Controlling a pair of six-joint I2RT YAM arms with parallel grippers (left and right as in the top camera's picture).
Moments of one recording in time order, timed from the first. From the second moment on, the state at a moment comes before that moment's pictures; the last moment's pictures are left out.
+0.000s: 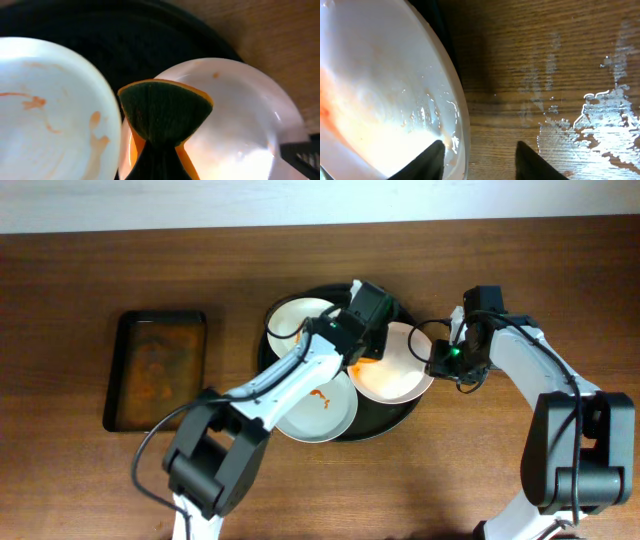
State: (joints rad) left arm -0.69 2.05 1.60 -0.52 -0.09 -0.39; right arm -0.02 1.84 1.19 -0.76 -0.23 0.18
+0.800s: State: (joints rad) left arm -0.53 1.83 1.61 -0.77 -0.08 -0.38; right arm -0.02 1.85 1.18 -0.72 -0.25 0.18
